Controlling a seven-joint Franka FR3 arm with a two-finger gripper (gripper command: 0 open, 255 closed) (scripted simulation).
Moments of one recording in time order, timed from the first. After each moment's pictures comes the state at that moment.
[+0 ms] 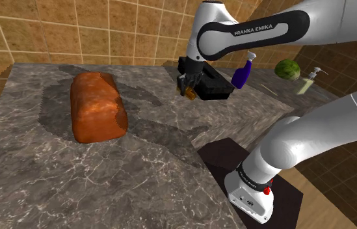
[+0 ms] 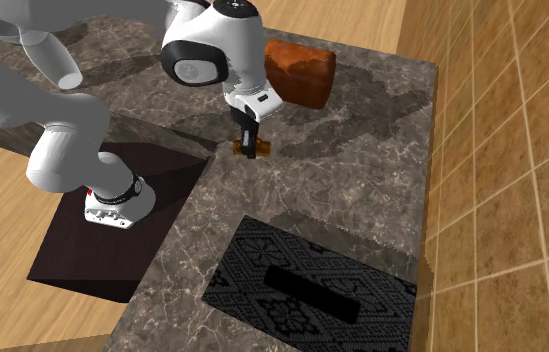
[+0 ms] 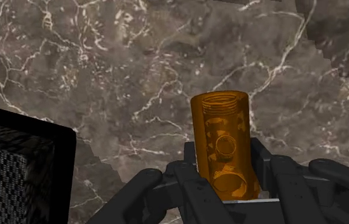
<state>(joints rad) -0.04 -0.41 0.13 -2.49 -0.02 2.09 0.17</state>
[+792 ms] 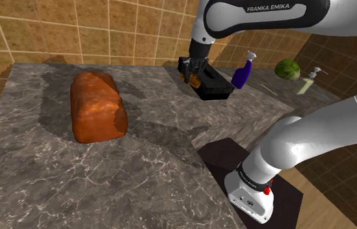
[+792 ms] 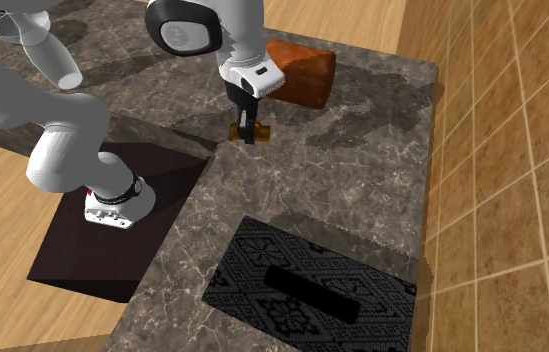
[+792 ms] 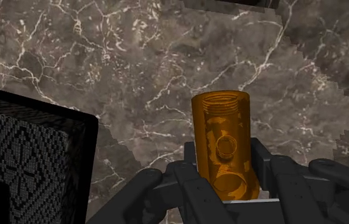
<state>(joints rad) -0.04 -0.46 0.13 -2.36 -0.02 1.92 0.15</state>
